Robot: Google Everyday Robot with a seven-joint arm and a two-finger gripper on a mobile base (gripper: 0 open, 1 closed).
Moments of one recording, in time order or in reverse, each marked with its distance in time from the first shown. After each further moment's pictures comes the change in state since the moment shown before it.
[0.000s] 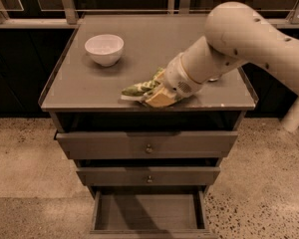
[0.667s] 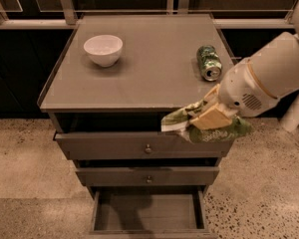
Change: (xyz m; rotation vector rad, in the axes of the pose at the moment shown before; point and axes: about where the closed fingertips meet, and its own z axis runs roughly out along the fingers) arm 0.050 0.087 -0.117 -0.001 0.074 0.186
